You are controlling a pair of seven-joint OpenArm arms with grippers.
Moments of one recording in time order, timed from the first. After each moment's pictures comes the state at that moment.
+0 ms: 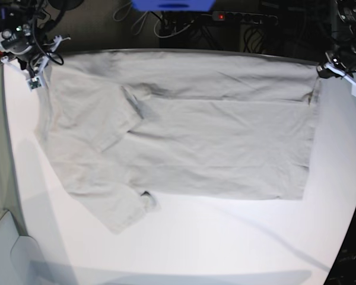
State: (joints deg) left arm 19.8 -17.9 -43.9 86.7 -43.7 -26.7 66.2; right arm -27.4 3.5 33.5 111.6 -1.9 40.1 -56.3
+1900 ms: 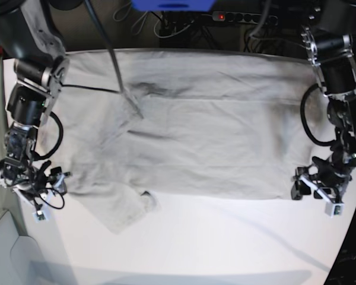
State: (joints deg) left arm -19.6 -20.8 -16.5 67.8 -21.2 -26.6 40.1; right arm 31.6 13.4 25.5 51.6 -17.3 40.1 -34.7
